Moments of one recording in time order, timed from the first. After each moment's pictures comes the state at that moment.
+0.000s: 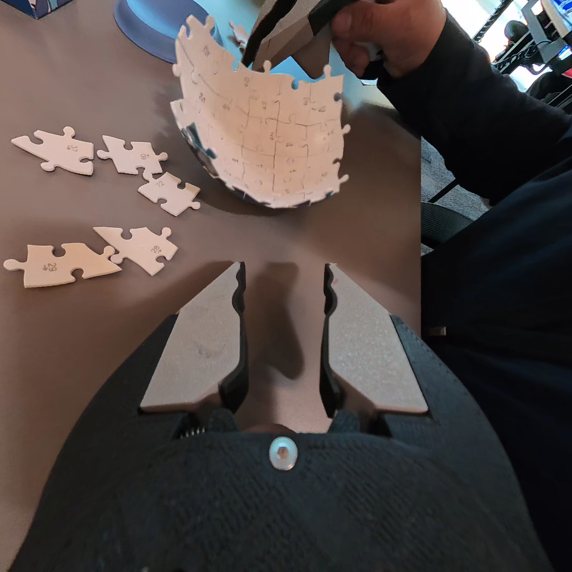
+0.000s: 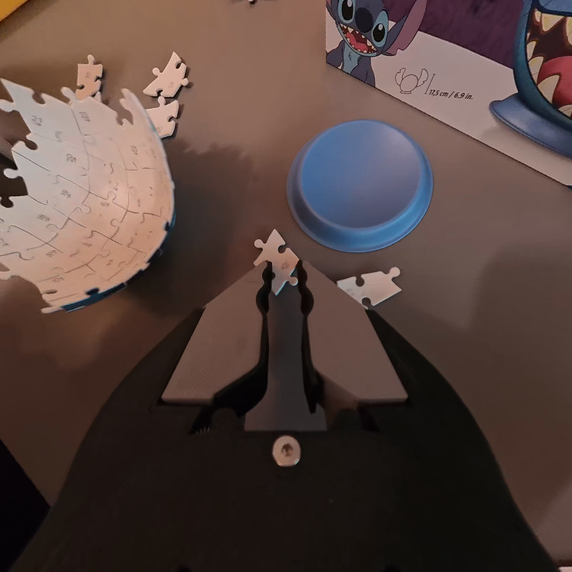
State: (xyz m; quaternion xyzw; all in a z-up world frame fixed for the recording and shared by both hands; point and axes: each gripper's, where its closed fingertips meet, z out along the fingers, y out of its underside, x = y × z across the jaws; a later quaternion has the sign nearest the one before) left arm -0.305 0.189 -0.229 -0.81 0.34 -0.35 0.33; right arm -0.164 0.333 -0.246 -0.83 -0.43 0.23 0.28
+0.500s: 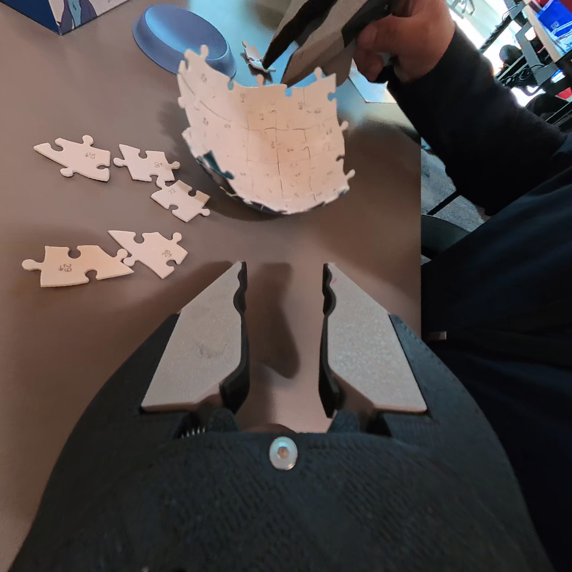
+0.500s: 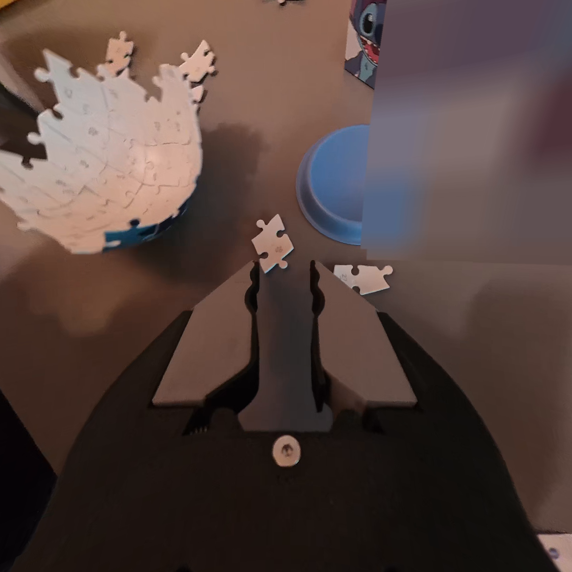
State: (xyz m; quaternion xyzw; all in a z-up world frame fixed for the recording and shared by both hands) left arm -0.308 0.194 -0.224 -0.81 0.32 -0.35 0.34; right arm -0.152 0.326 -0.234 -0.80 -0.47 0.23 0.28
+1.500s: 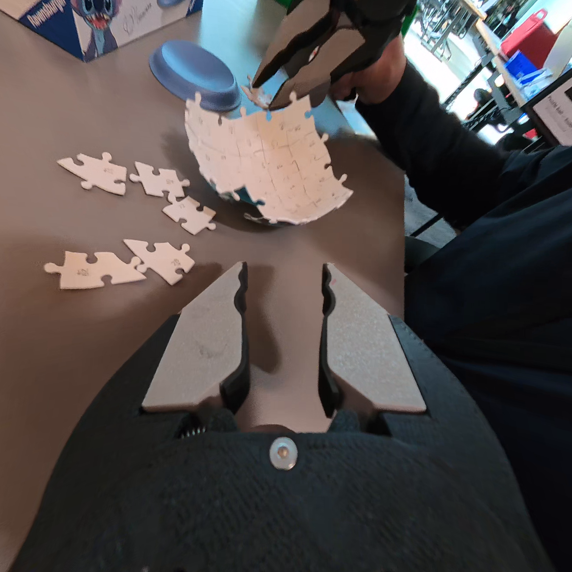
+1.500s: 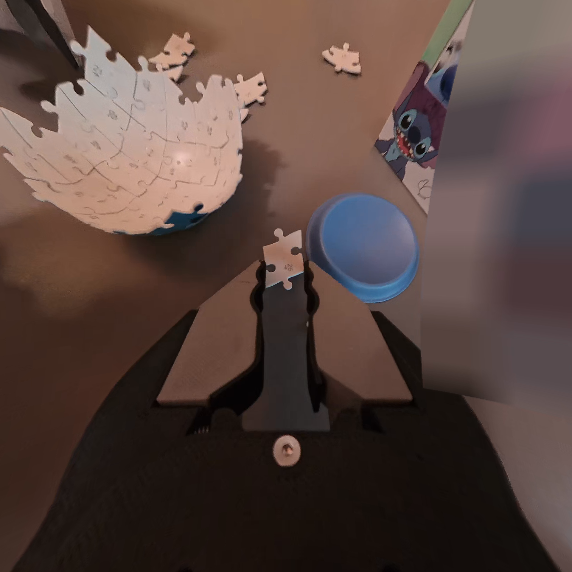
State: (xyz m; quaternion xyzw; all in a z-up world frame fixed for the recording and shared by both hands) left arm -0.313 0.199 -0.207 -0.80 0.29 -0.38 0.35; right arm -0.171 0.332 -0.225 -0.70 -0.59 0.22 0.33
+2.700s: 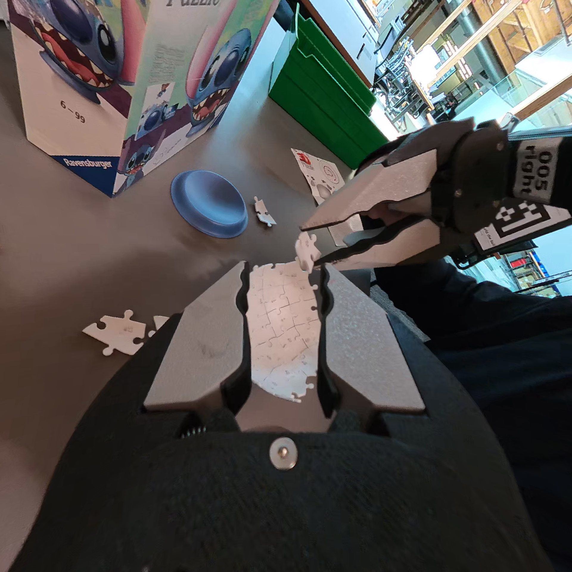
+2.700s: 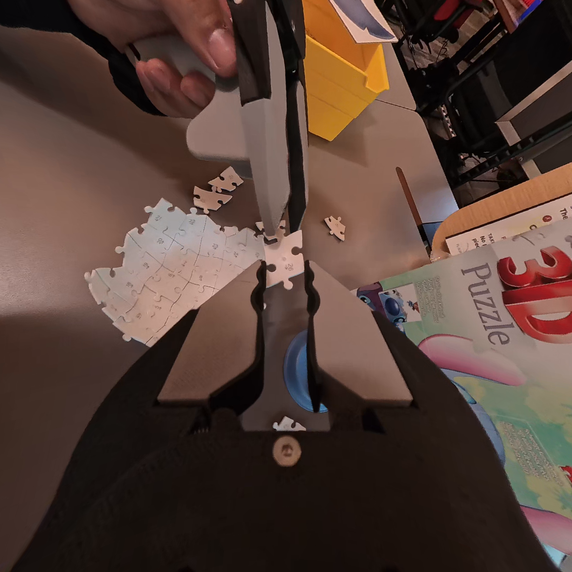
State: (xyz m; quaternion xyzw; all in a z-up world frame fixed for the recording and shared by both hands) left arm -0.266 0.301 -0.138 -0.80 0.21 -0.46 0.32; right arm -0.254 0.298 -0.135 -0.55 -0.70 0.14 0.43
